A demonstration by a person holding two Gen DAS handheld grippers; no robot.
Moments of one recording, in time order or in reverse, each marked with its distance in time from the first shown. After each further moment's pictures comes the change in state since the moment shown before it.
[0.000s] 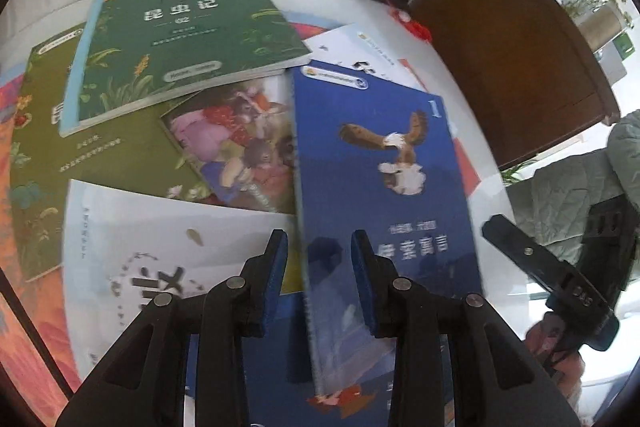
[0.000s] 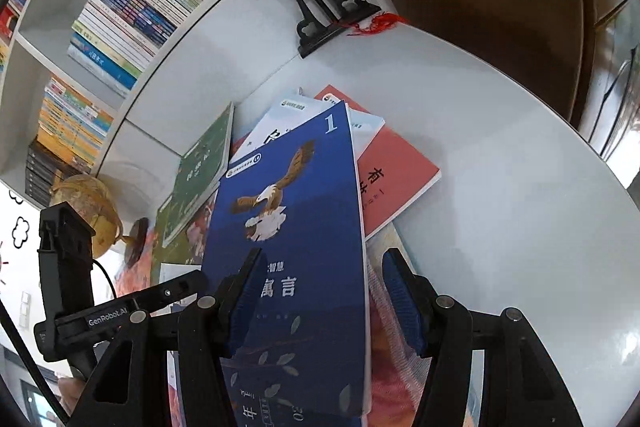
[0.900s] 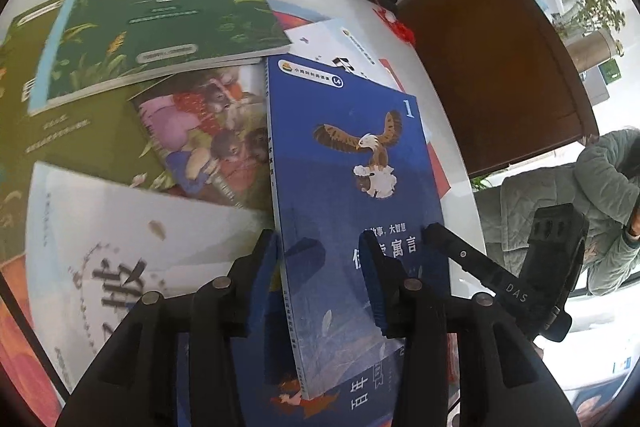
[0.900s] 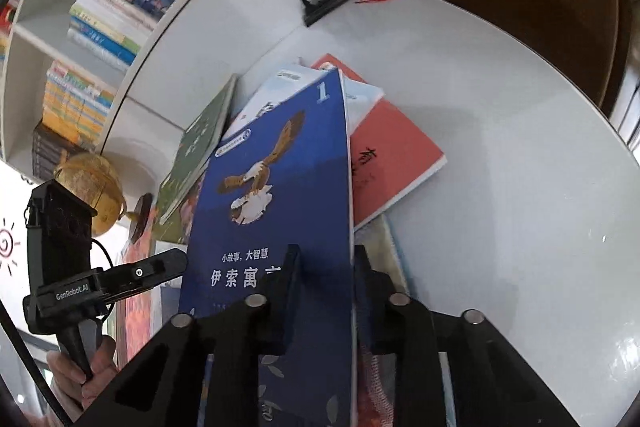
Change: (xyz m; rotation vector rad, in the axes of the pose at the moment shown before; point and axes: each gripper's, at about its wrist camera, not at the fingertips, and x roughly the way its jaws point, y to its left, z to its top) left arm -0.001 0.007 -0.001 -0.075 0.017 -0.123; right arm 0.023 -0.016 0.003 -0.036 0.098 0.071
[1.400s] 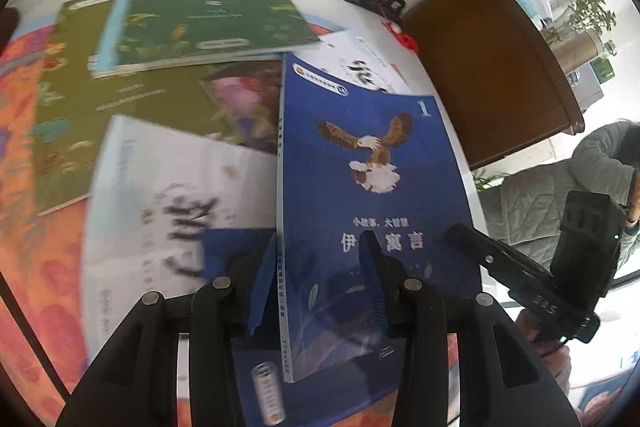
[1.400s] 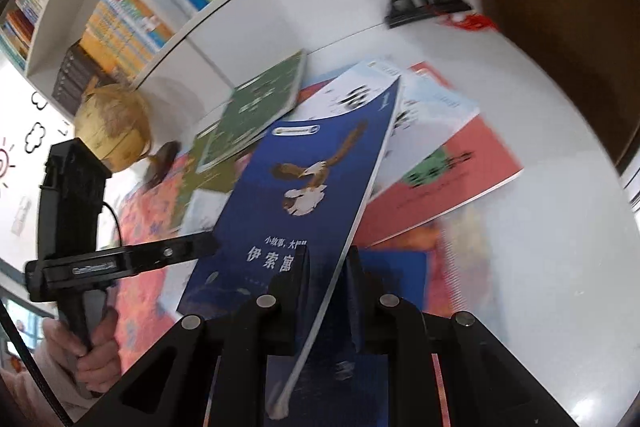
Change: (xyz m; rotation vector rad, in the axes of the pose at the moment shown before) left arm -0.042 0.026 -0.033 0.002 -0.055 0.032; right arm -0.013 0.077 -0.025 -0.220 0.045 -0.018
